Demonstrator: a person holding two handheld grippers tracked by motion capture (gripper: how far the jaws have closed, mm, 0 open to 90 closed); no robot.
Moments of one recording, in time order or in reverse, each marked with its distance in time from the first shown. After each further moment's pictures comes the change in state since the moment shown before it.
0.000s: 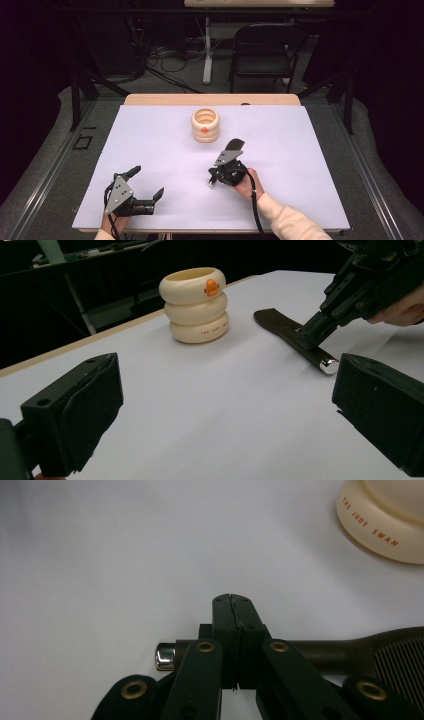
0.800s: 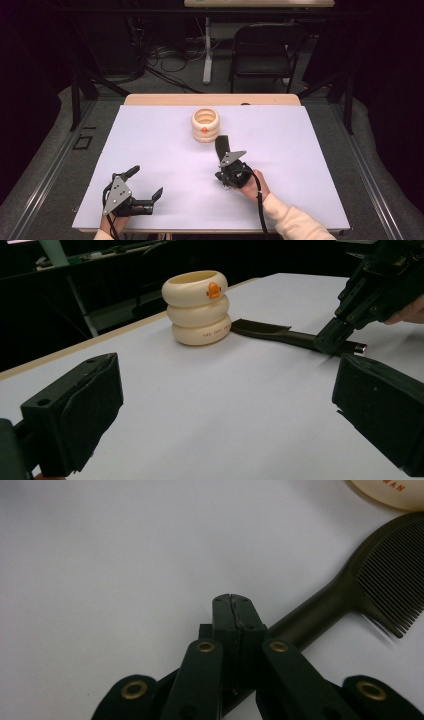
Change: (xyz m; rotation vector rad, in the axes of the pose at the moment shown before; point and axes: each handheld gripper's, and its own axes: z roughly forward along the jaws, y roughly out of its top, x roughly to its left) left arm 0.001 0.001 -0.003 -0.009 0.004 -0.001; right arm -0.004 -0.010 -0.011 0.097 0.007 0.029
